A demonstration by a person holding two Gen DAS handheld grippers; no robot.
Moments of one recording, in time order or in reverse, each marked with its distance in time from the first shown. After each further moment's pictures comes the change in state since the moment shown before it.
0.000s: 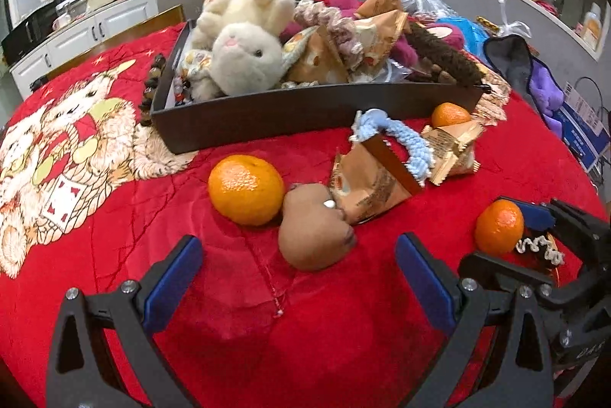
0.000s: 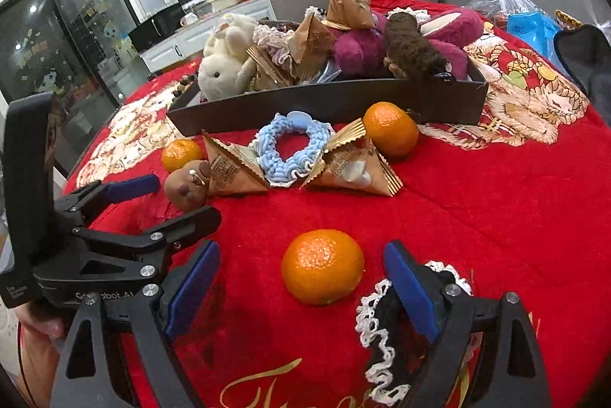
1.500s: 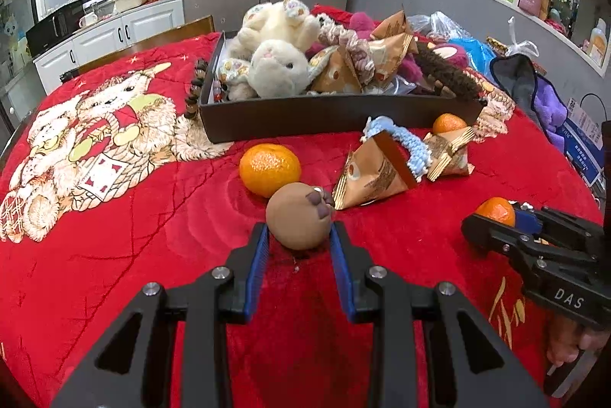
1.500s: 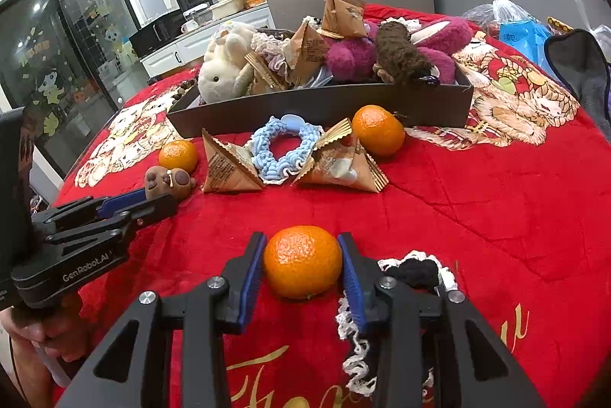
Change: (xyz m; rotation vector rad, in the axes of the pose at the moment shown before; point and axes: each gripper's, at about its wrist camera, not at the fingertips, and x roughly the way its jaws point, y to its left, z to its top) left arm -0.040 0.000 -0.024 -0.048 -0.084 0.053; right arm -0.008 -0.005 -0.007 -0.014 -0.039 -0.021
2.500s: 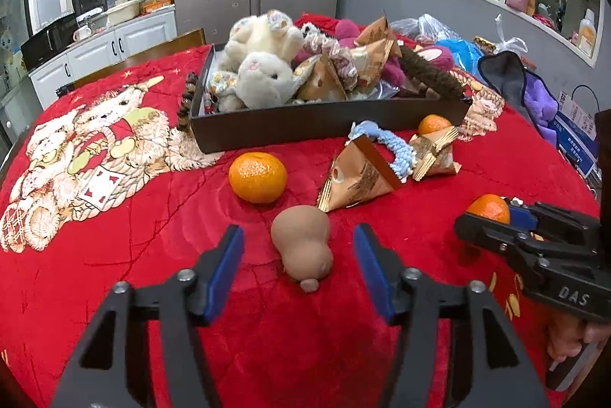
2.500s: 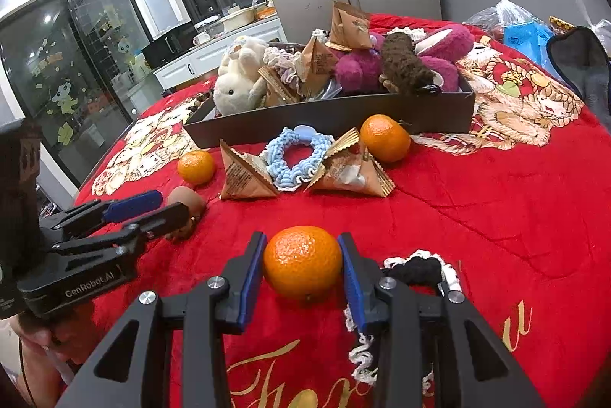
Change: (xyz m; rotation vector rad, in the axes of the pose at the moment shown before) left arm -0.003 -0.007 -0.002 0.039 -0.015 -0.013; right arm -0.008 0.000 -0.003 0.003 -0.040 0.063
